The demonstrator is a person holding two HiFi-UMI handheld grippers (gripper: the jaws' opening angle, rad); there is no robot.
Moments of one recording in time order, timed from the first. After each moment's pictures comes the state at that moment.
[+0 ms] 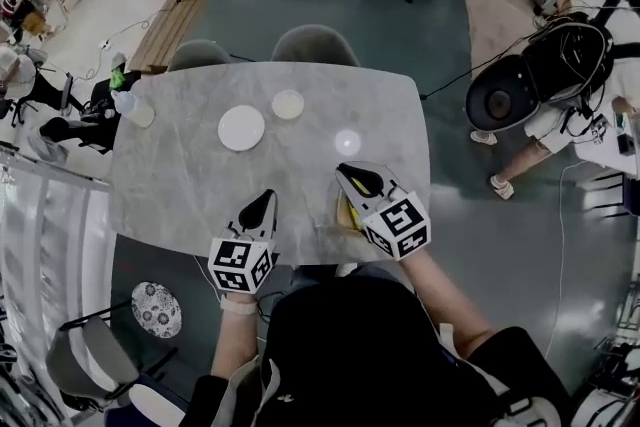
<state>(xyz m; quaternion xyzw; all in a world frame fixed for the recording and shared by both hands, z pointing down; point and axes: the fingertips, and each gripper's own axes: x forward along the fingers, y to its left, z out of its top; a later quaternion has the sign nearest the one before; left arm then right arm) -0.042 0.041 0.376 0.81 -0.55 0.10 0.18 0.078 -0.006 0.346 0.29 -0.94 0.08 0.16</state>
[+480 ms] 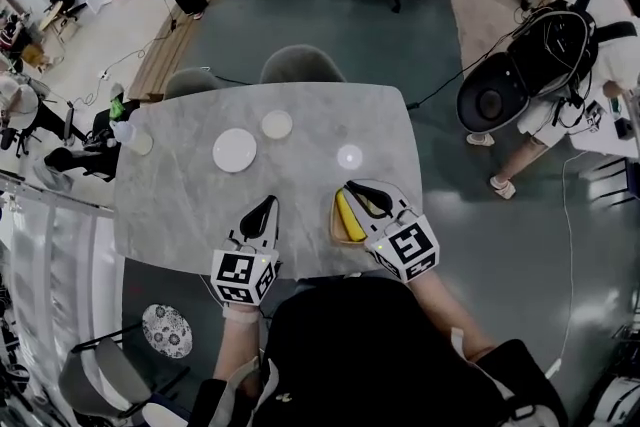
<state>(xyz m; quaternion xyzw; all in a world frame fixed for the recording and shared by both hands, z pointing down) 0.003 0.029 0.326 0.84 -0.53 0.10 0.11 0.132 0.012 0.308 0.33 -0.94 0.04 0.12</state>
